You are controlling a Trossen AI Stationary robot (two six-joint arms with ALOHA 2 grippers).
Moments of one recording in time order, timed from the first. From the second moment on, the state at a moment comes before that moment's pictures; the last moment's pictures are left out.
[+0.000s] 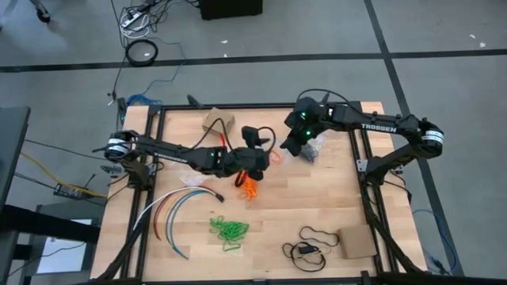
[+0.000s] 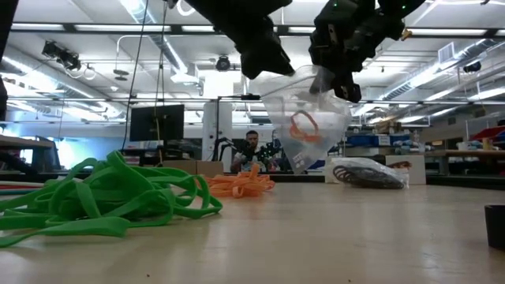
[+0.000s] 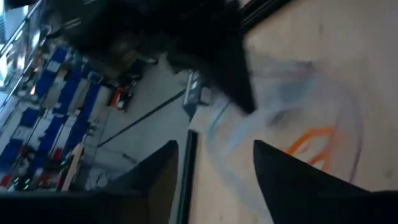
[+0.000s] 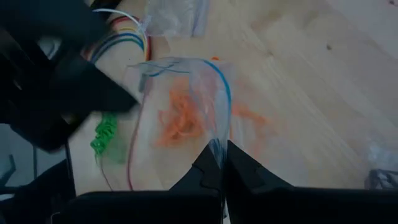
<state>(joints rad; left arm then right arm) -0.07 1.71 1.25 0.01 -0.69 0.63 -0.40 1.37 1.05 -0.53 -0.40 0.40</state>
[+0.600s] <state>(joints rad) 0.01 1.56 1.01 -0.43 -0.22 0.20 -0.42 1.37 1.05 -0.58 -0.42 0.29</state>
